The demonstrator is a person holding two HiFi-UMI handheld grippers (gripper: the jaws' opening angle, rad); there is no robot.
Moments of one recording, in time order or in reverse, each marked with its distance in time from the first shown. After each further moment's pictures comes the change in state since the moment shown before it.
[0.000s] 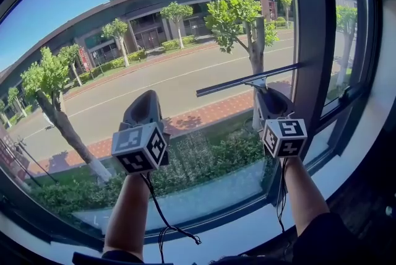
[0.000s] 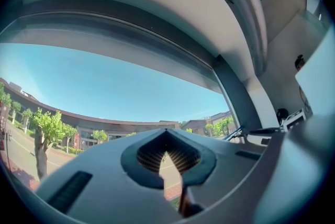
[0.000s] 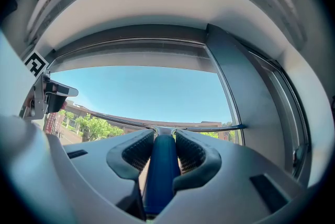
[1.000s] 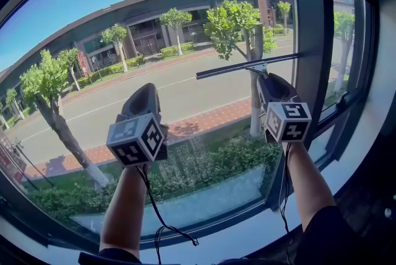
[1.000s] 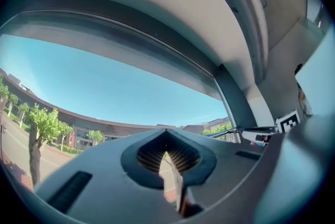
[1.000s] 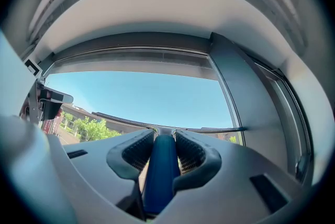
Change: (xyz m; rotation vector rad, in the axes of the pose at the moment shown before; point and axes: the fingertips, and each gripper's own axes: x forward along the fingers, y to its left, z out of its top) left arm 0.003 0.010 0.041 -0.036 -0.049 -0.028; right arm 0.020 -0.003 0.066 -0.016 -0.068 -0.005
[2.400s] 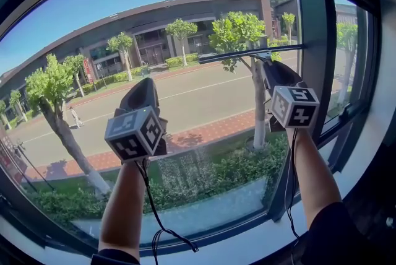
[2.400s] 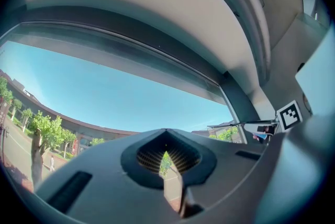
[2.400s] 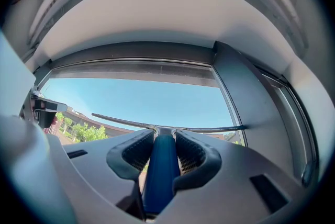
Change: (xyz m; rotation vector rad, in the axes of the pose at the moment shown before) left arm 0.008 0.016 0.052 0.022 -0.082 0.047; right arm 0.030 -0.009 0.076 0.009 -0.080 0.003
